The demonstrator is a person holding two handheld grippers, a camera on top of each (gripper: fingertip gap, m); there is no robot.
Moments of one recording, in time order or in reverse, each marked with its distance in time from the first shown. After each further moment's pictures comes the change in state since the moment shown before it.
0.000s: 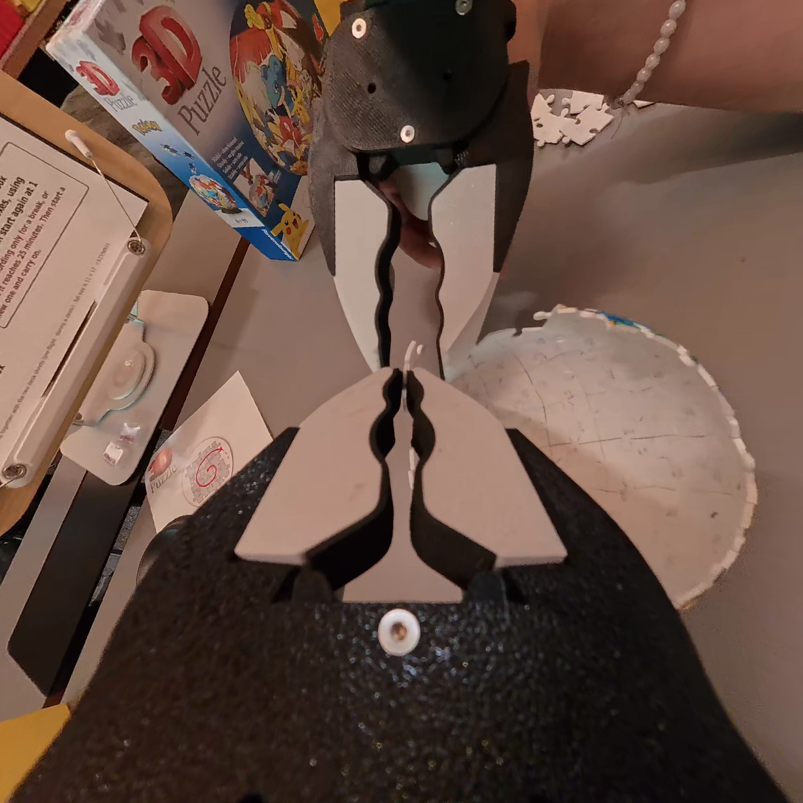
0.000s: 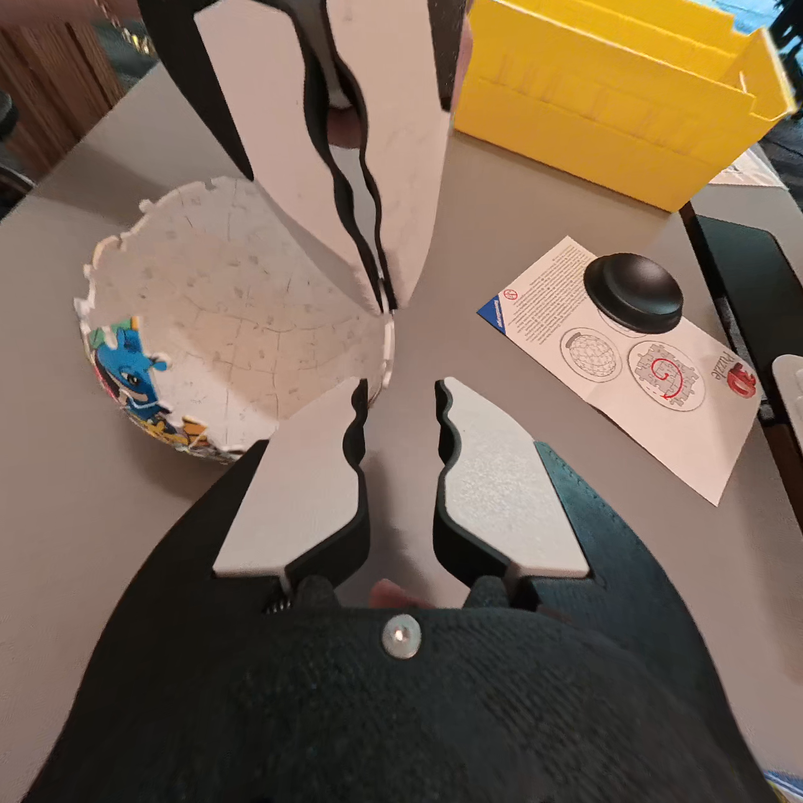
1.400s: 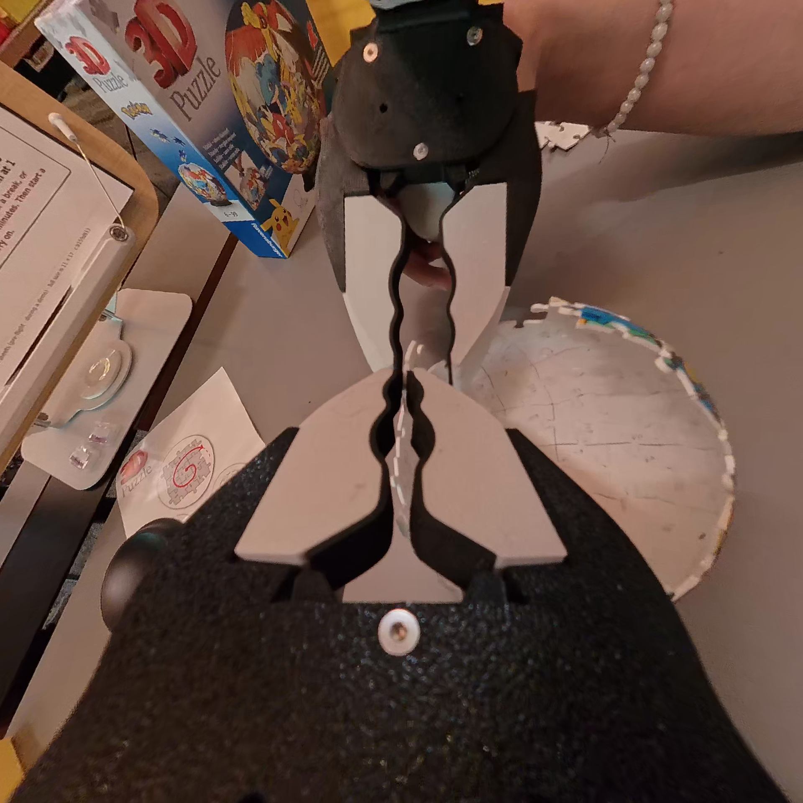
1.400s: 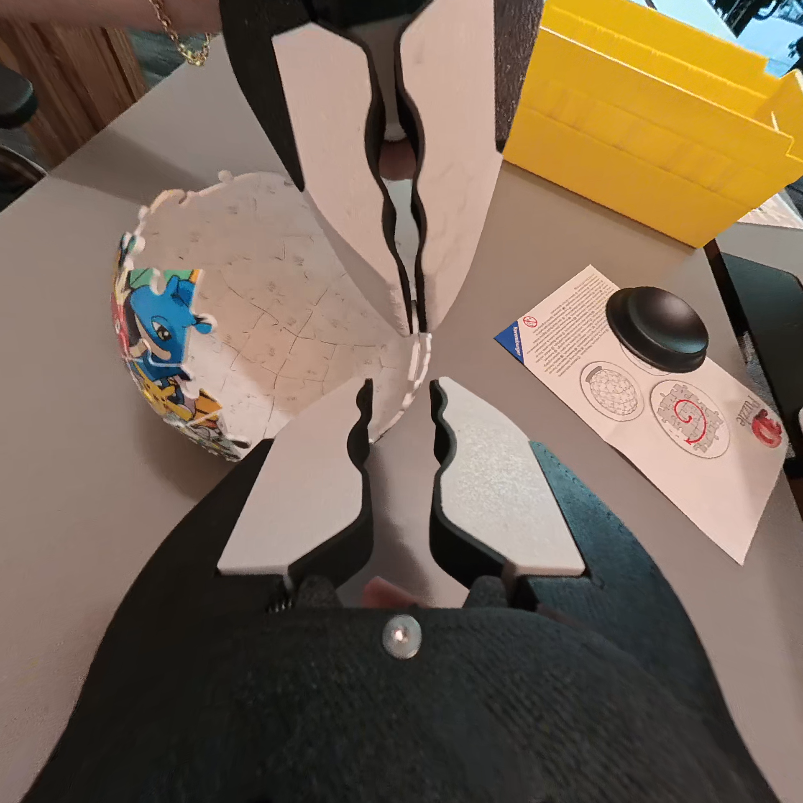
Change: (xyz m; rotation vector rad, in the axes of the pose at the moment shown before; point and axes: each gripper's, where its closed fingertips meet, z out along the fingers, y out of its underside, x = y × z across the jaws) left arm 0.000 0.013 -0.003 0.062 0.046 -0.029; right arm -0.008 -0.005 0.020 0.026 -0.035 -0.061
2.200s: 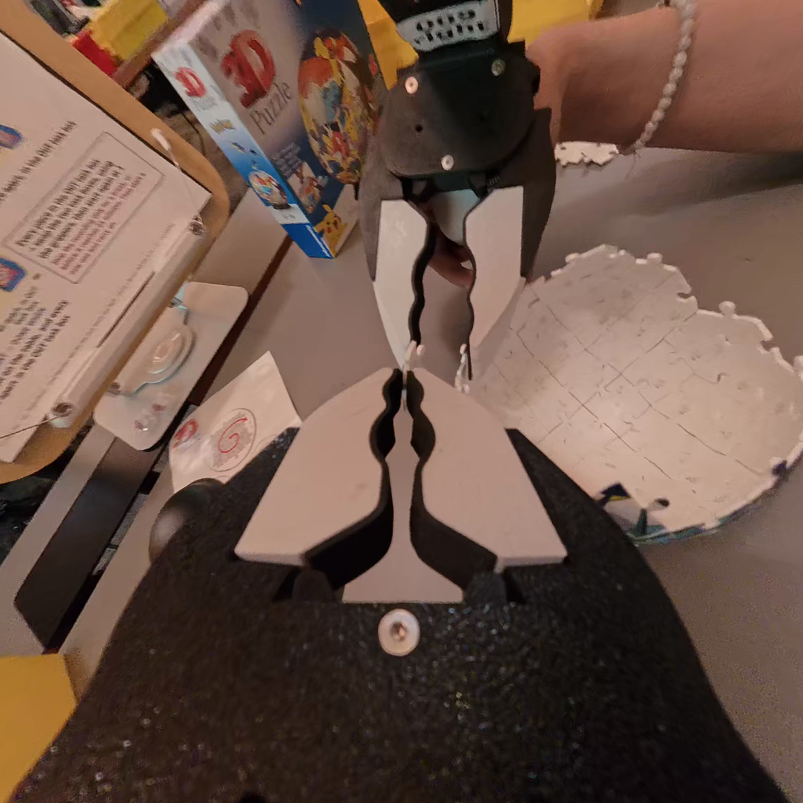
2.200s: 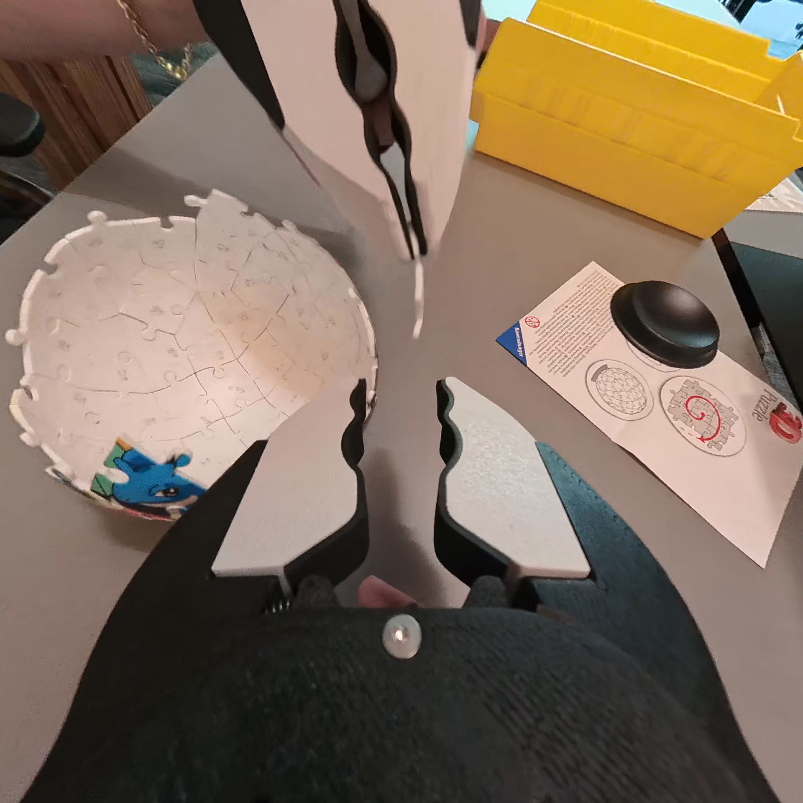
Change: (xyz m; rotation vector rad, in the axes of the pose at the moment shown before) left arm -0.010 0.002 -0.029 0.046 -0.130 -0.019; right arm 0.002 -0.002 0.004 0.010 -0.007 0.044
